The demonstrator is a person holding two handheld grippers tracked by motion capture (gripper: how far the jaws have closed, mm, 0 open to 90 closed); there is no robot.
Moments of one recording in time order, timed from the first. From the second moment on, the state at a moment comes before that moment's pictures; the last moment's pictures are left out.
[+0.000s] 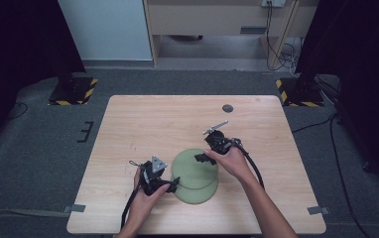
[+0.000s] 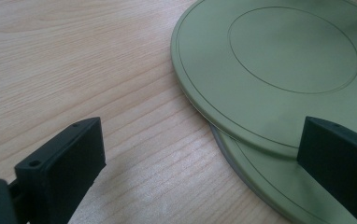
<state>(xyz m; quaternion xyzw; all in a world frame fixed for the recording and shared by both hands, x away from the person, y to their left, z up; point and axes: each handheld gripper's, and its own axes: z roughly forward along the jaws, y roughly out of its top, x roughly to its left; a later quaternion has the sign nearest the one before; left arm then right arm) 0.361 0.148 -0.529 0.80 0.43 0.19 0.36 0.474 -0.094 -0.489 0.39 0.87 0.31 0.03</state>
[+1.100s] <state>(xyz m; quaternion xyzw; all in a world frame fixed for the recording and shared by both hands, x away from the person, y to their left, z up) 0.355 0.144 -0.532 0.81 0.42 0.19 0.36 0.478 -0.092 -0.513 0.39 0.87 0.31 -0.02</state>
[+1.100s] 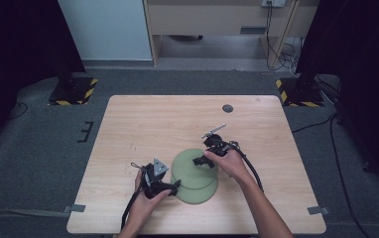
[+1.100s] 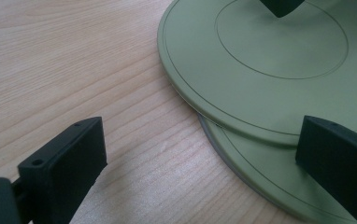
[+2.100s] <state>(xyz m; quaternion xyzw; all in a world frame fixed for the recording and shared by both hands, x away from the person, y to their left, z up) 0.357 0.144 -0.531 0.81 0.43 0.18 0.35 0.465 -0.104 -0.480 0.35 0.87 0.33 -0.02</state>
